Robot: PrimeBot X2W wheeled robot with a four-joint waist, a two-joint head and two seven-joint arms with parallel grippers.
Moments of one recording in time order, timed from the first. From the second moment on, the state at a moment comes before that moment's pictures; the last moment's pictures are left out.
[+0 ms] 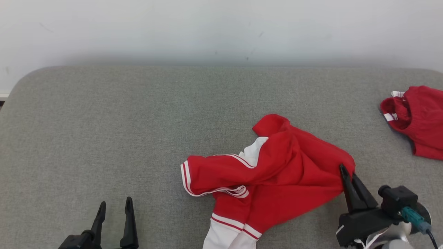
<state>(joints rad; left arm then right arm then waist) -0.04 0.05 -0.01 0.29 -0.31 -0.08 -0.26 -0.11 -0.21 0.08 0.26 0.26 0.13 -0.16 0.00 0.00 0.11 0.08</state>
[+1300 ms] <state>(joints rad) -0.07 0.05 -0.07 0.28 -0.33 -0.05 -0.26 -0.29 -0.27 0.20 0.46 0.32 0.13 -0.26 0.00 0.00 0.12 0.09</state>
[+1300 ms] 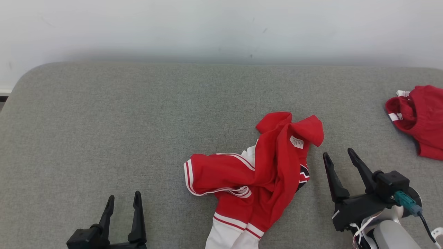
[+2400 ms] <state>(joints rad) -0.03 0.05 -0.07 0.30 -0.32 -0.05 -0.26 -0.38 -0.32 0.35 0.58 0.39 0.13 -0.22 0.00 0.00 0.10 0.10</state>
